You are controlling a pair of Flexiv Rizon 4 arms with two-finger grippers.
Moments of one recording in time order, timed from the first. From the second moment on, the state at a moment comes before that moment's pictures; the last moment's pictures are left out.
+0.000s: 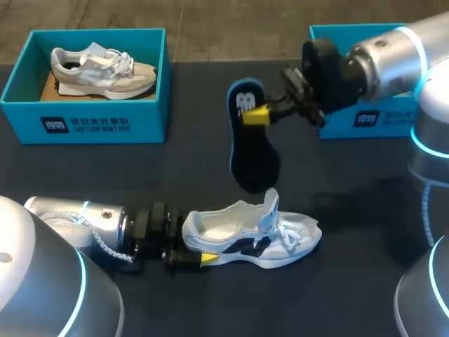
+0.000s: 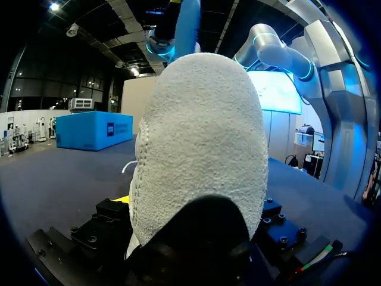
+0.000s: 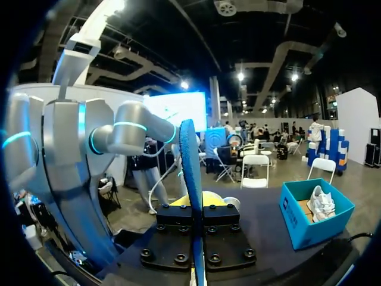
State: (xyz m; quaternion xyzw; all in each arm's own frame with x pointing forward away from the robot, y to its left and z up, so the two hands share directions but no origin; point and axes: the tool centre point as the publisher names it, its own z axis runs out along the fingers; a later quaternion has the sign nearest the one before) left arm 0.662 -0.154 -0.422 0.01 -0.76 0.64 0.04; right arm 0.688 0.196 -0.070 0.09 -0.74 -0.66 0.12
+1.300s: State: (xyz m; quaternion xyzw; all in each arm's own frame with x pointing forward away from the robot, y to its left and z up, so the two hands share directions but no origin) left arm 0.662 -0.153 -0.423 0.01 -0.76 0.64 0.04; right arm 0.645 0.092 0.028 -0.08 -0.72 -0.68 0.11
